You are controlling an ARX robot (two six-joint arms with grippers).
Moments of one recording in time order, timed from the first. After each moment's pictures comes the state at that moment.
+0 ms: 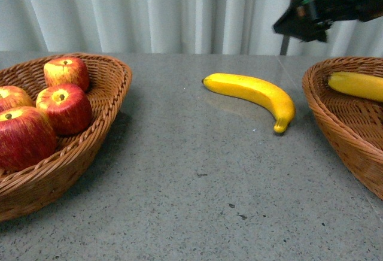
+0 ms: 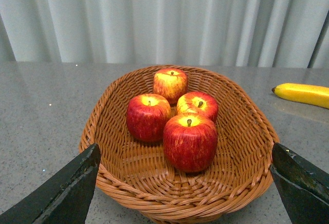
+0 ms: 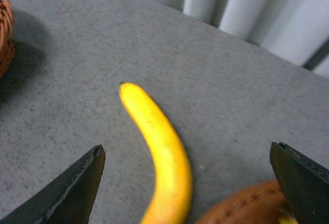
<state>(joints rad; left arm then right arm) 0.00 0.01 0.01 0.00 0.00 0.00 0.15 1.85 1.34 0.00 -0.33 -0.26</state>
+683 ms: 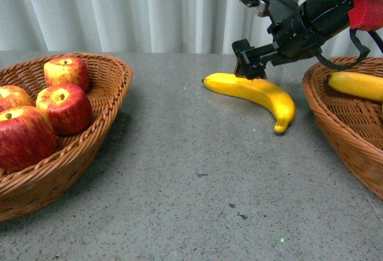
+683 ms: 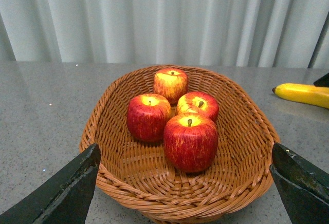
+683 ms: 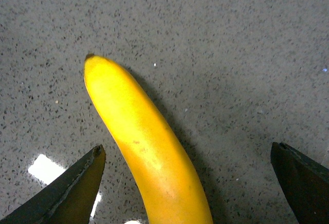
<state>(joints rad) 0.00 0.01 0.01 0.00 0.00 0.00 0.22 2.24 1.79 -0.30 -0.21 -0.27</state>
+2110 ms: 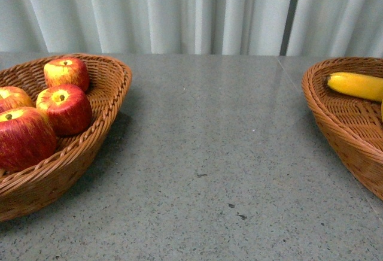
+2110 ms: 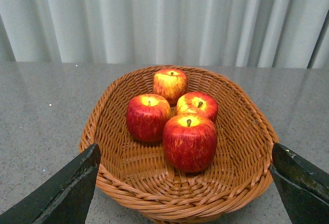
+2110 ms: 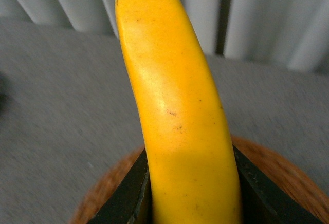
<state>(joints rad) 0.00 0.01 0.01 0.00 0.00 0.00 -0.11 1.78 1.36 0.01 -0.52 -0.12</state>
